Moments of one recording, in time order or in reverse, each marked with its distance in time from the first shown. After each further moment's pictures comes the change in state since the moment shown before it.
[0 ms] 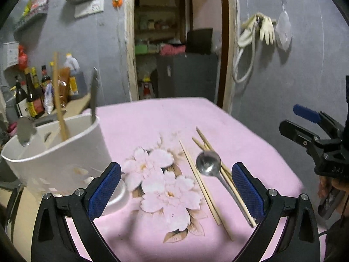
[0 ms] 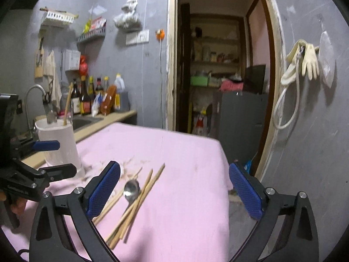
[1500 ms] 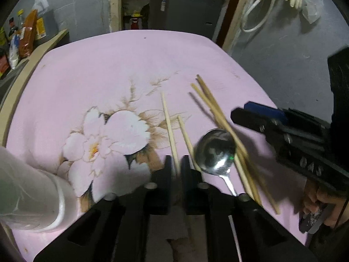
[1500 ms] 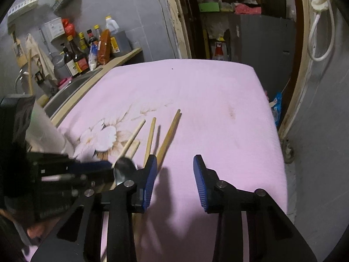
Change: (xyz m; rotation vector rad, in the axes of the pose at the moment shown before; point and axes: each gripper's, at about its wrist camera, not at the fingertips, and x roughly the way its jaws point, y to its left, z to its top) left arm 0.124 0.012 0.024 -0.117 0.434 -0.100; right arm 0.138 -0.020 -0.009 0.179 0.462 0.175
